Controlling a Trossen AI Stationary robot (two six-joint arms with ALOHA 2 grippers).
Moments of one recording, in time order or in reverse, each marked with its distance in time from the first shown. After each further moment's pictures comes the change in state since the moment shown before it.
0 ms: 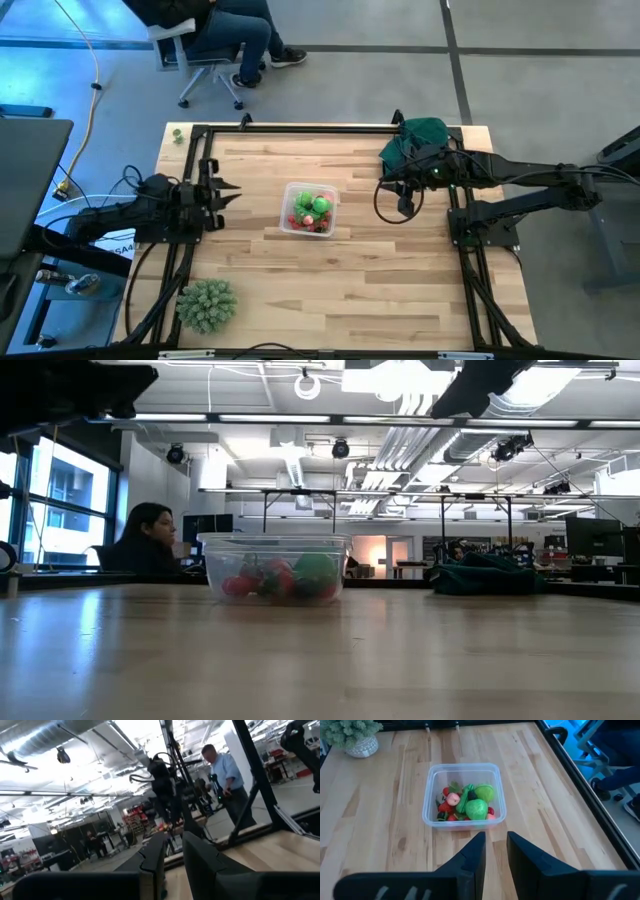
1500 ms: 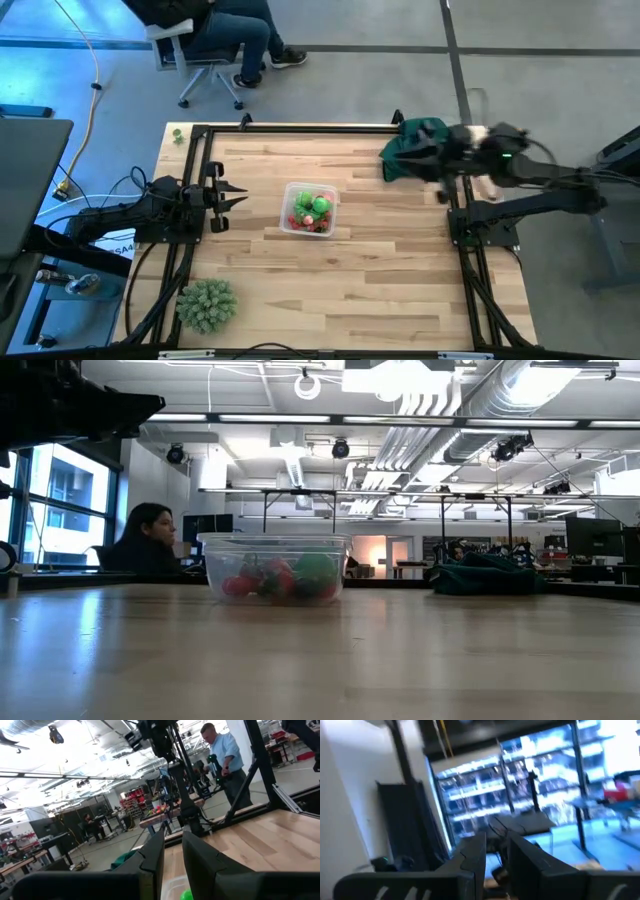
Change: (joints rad) left arm 0.000 0.000 -0.061 -0.038 -0.025 0.010; right arm 0.007 -0.103 0.041 0.700 -0.236 0.253
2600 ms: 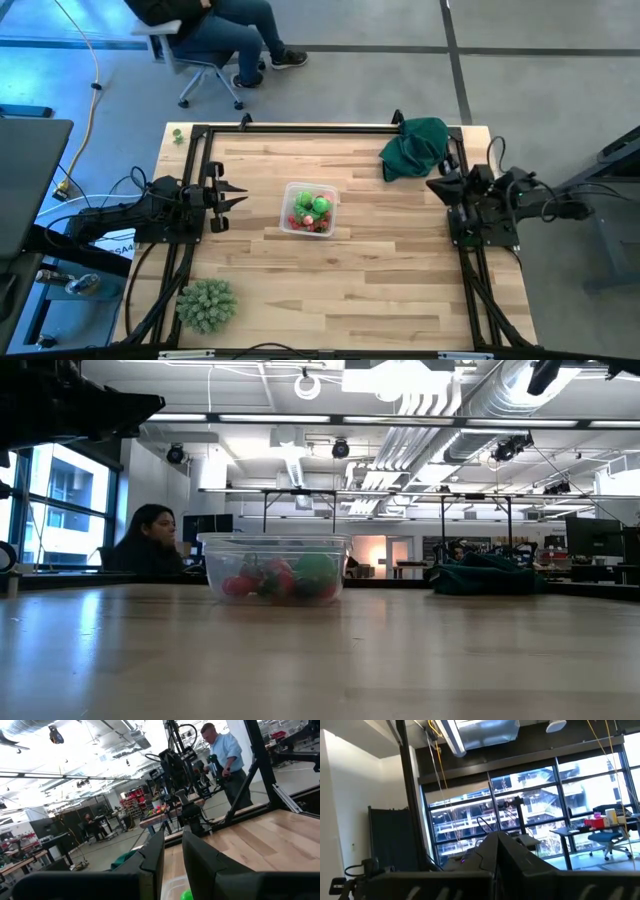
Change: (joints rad) left arm 0.000 0.000 0.000 0.000 0.000 0.000; right arm 0.179 -0.651 -0.677 0.220 0.258 -0.097
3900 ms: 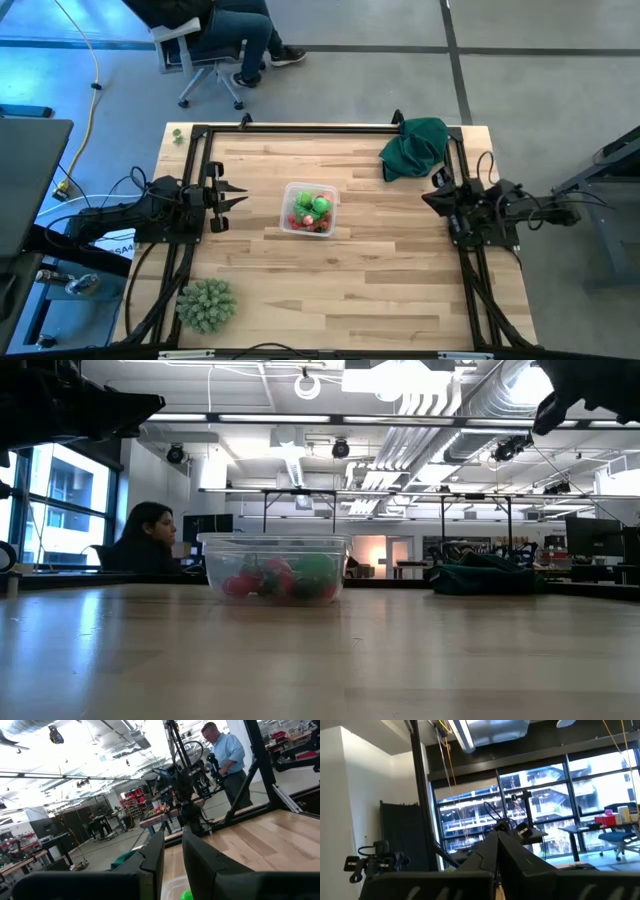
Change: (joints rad) left arm 0.000 -0.001 0.000 -0.001 0.000 0.000; right arm 0.000 -0.221 -0.241 0.020 -0.055 0.000
